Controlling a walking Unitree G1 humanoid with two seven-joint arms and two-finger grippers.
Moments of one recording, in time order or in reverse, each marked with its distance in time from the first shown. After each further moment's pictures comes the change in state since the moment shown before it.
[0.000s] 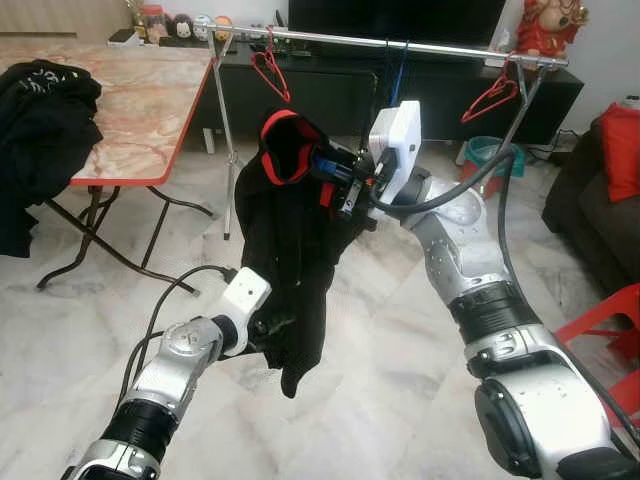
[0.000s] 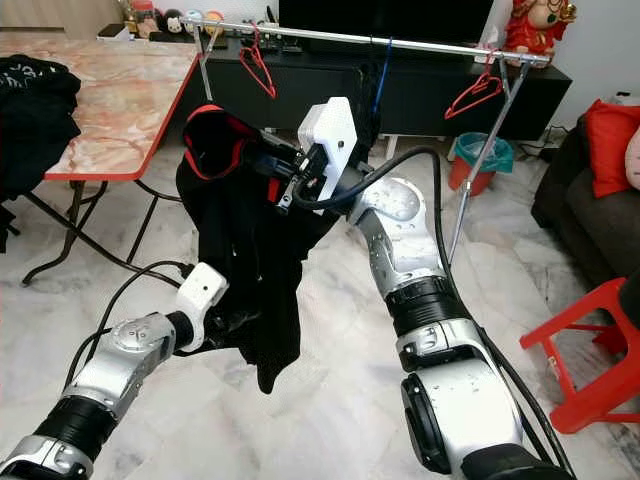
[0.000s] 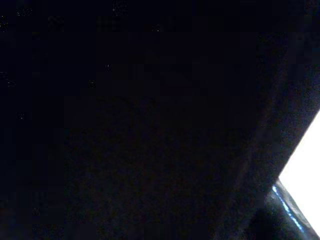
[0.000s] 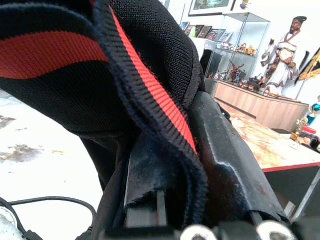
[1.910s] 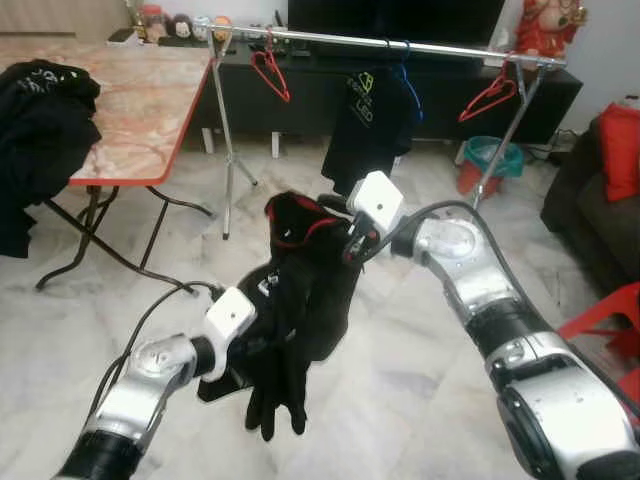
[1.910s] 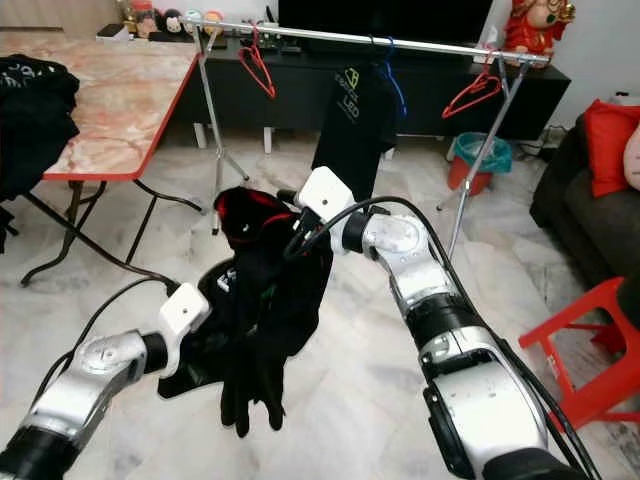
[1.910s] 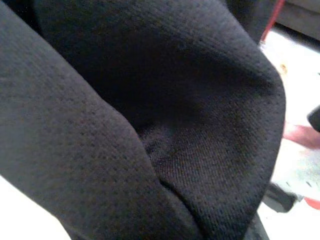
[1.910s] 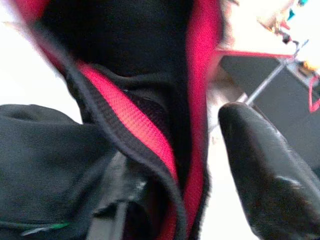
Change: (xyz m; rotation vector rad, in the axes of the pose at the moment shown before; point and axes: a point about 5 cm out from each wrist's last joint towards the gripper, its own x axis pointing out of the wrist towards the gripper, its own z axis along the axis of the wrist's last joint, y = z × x) left arm -0.047 -0.012 -0.018 0.059 0.104 -0.293; right arm -0.046 -0.005 -0.074 -0.167 0.587 -0.157
